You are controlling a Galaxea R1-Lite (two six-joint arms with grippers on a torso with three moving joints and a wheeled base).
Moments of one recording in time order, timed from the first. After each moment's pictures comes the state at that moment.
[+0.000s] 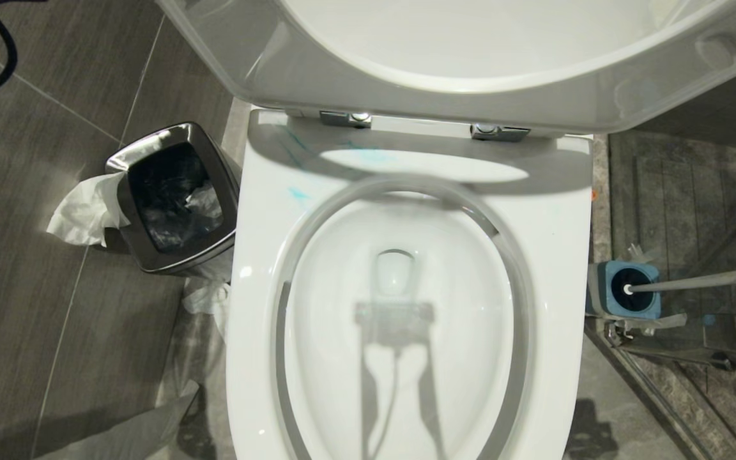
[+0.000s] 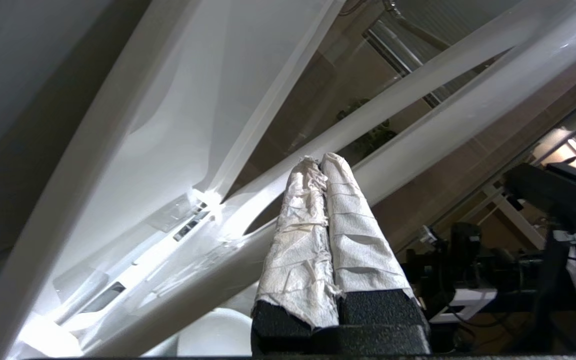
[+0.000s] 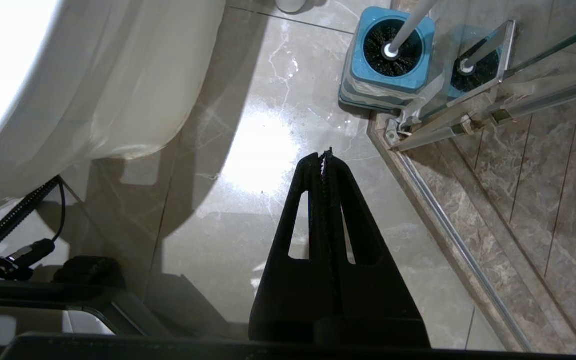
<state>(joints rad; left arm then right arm) -0.11 1.58 -1.32 -1.52 -1.21 -1.12 0.01 0.00 0.00 0.01 0.00 0.00</state>
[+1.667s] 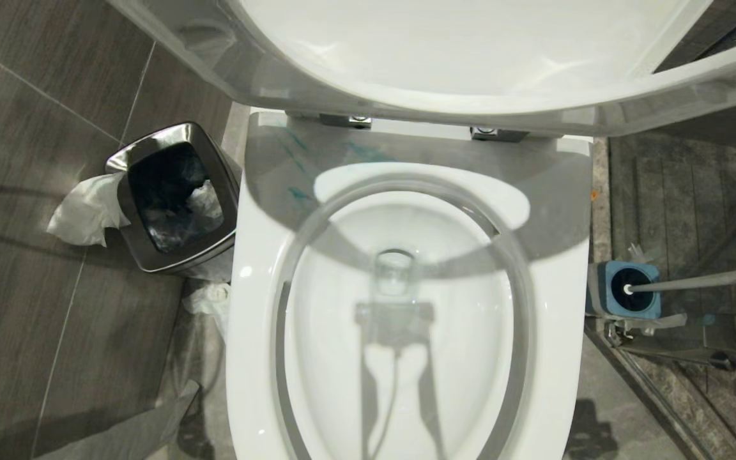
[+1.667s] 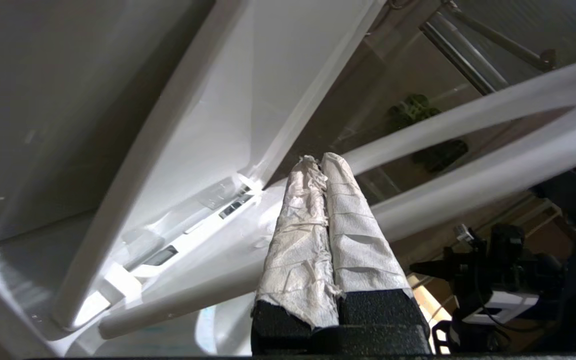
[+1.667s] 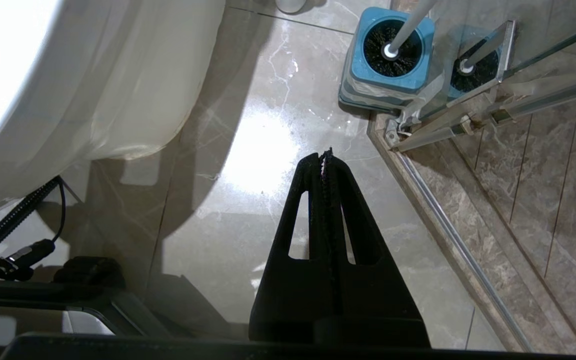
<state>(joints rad) 0.08 1.48 -1.24 -1.52 -1.21 -1.14 0.01 0.00 0.00 0.01 0.00 0.00</state>
